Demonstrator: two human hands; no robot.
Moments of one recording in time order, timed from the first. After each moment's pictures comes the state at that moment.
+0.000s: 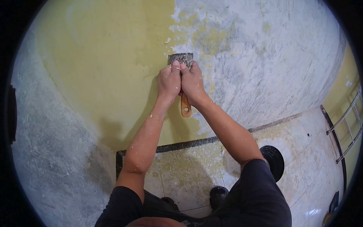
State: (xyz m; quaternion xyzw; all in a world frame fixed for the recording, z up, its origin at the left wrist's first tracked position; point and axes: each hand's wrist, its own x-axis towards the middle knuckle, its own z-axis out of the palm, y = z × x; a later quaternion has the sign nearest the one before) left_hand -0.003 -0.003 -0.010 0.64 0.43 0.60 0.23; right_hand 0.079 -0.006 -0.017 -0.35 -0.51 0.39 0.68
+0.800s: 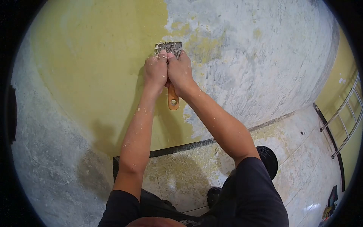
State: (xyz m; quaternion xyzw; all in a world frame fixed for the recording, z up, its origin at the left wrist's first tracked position) left_hand -0.015 -0.001 0.057 0.62 0.46 0.55 0.31; right_hand 0.069 -0.014 0.047 -0.36 -0.52 0.39 0.67
